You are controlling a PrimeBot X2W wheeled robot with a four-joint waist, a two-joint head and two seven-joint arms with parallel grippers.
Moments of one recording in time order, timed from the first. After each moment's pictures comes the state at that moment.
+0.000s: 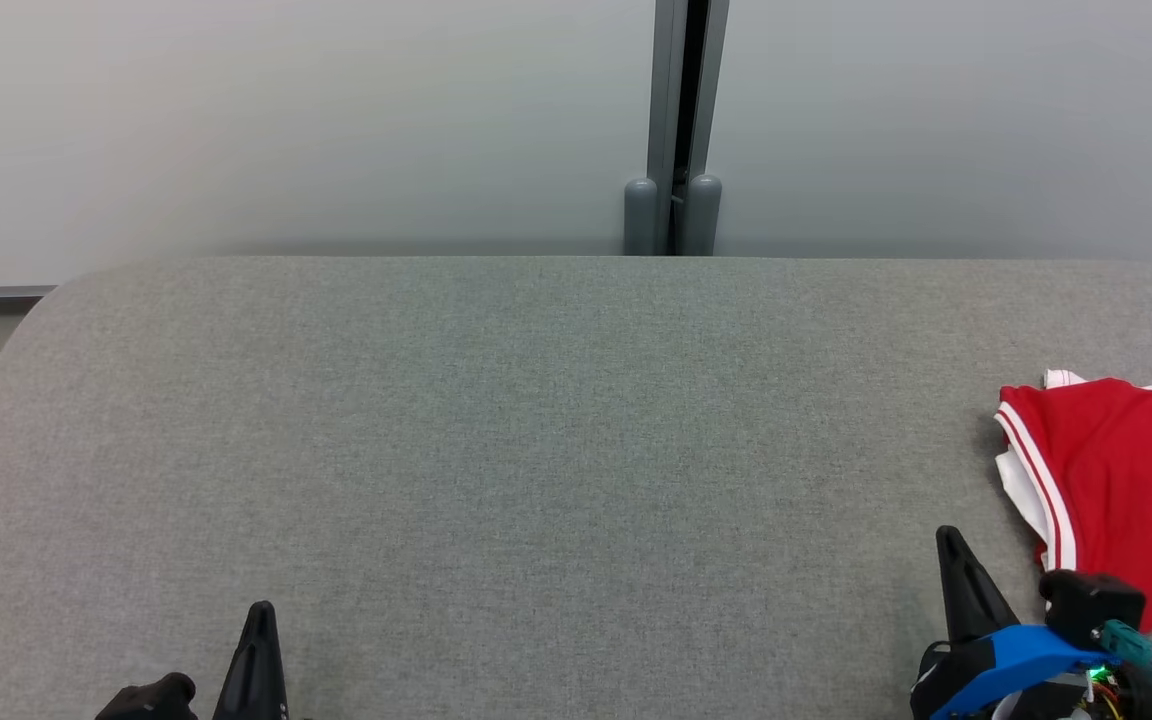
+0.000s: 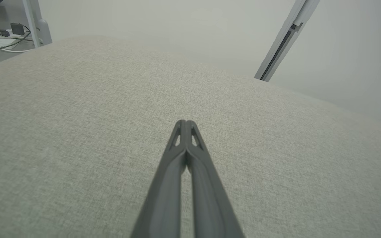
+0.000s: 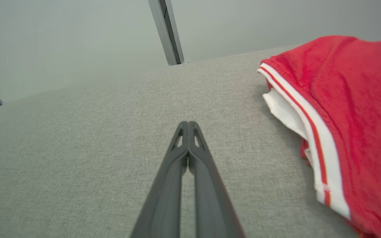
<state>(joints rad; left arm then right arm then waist) 0.05 0.05 0.02 0.41 -0.32 -0.12 -0.23 -0.14 -0.04 -0.07 0.53 0.22 0.13 -0.22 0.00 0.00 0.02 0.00</state>
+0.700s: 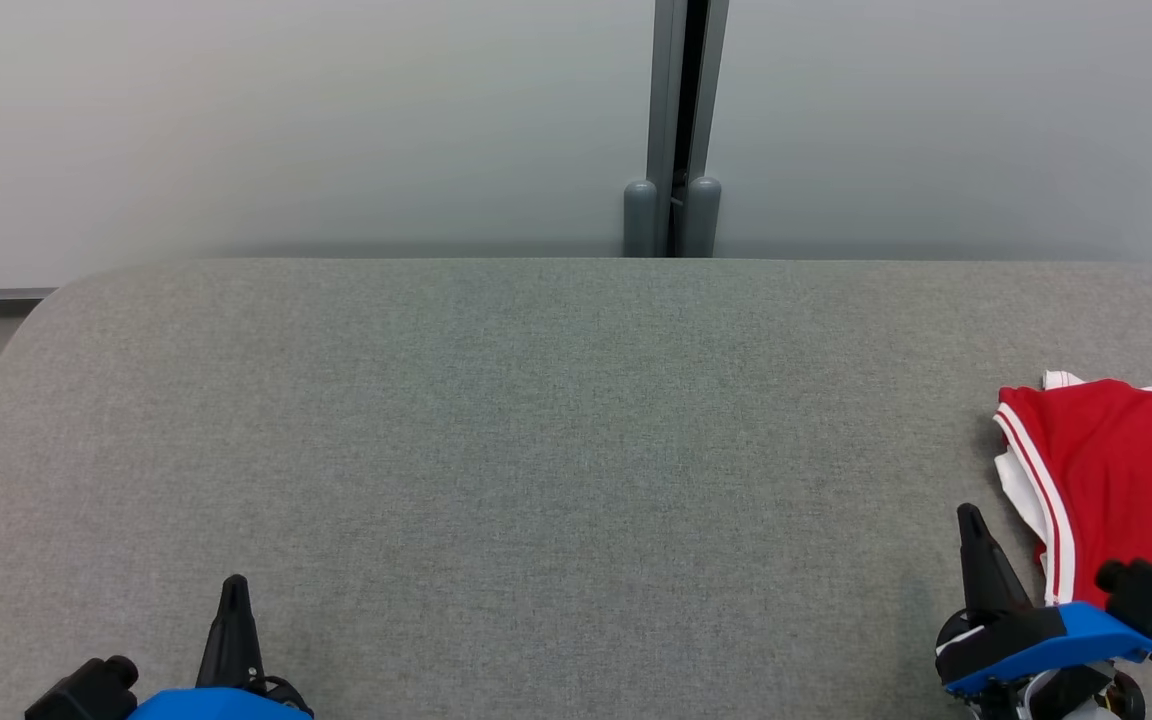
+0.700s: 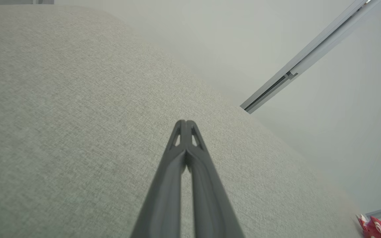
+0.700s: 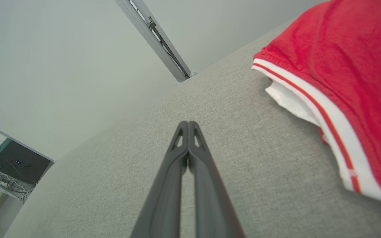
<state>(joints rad) 0.02 0.05 0.05 0.36 -0.67 -0.12 -0.14 -0.13 -0.04 -0.07 0.45 0.59 0.13 -0.14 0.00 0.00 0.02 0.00</state>
